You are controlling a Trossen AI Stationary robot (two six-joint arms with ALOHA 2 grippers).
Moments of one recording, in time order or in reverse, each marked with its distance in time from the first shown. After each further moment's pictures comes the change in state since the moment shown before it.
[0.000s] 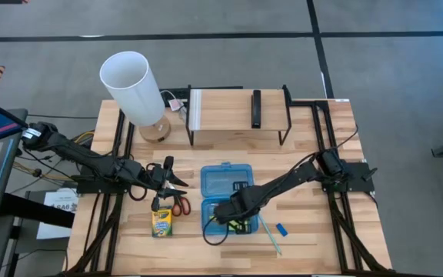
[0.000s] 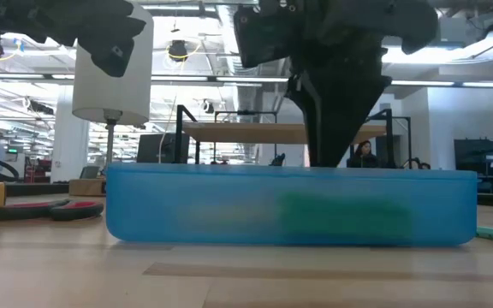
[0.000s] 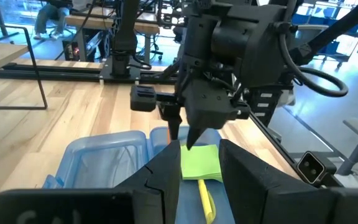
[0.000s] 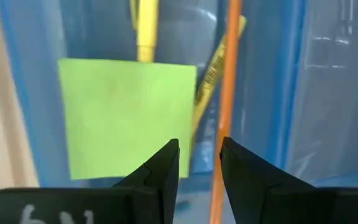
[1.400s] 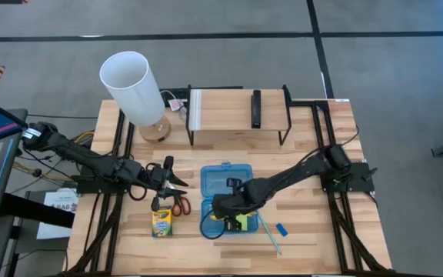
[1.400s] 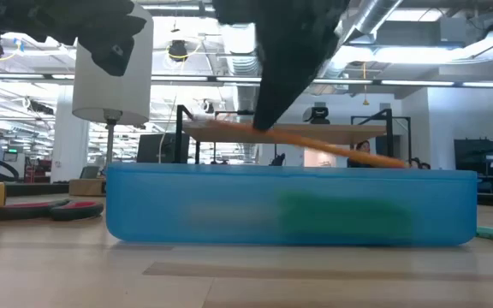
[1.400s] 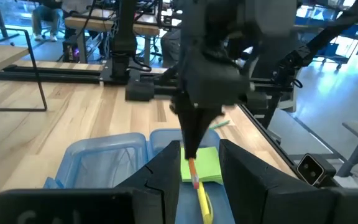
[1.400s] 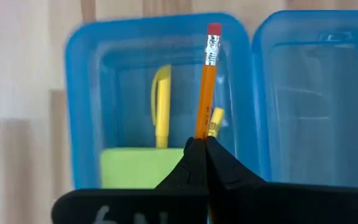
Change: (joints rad) left arm 0.000 0.000 0.000 0.009 0.000 0.000; right arm -0.028 -0.072 -0.039 0.245 0.017 0.004
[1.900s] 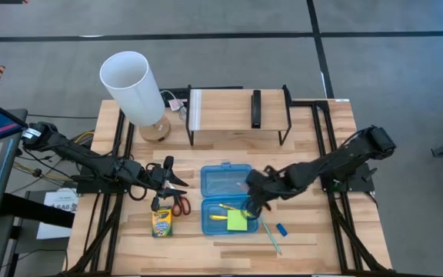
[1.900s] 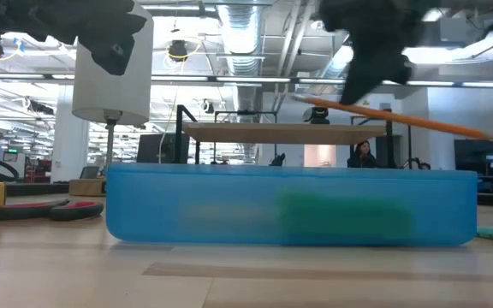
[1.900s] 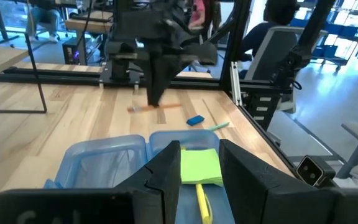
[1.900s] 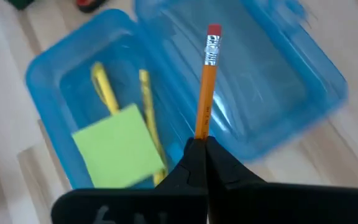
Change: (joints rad) left arm 0.000 0.000 0.000 0.008 0.000 0.000; right arm 0.018 -0.465 -0.514 0.181 0.127 0.486
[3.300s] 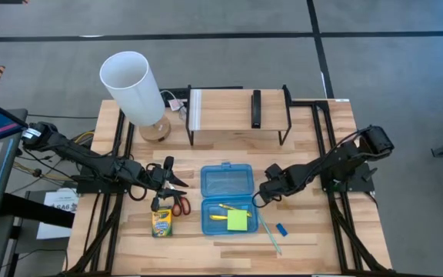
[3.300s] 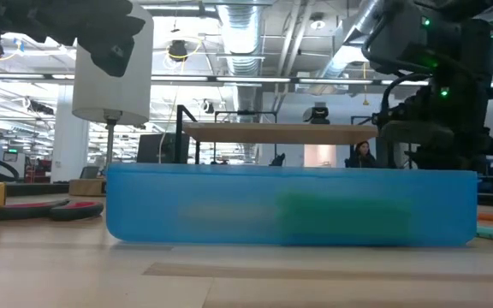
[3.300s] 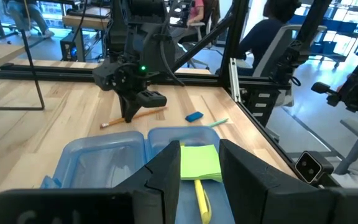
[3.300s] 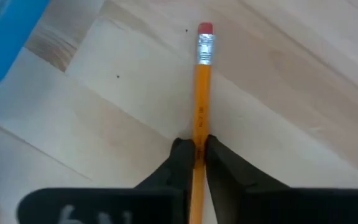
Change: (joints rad) left arm -0.001 0.000 0.000 -0.015 0.008 -0.001; right arm -0.068 -0.005 -0.396 -0.057 -0.086 0.454
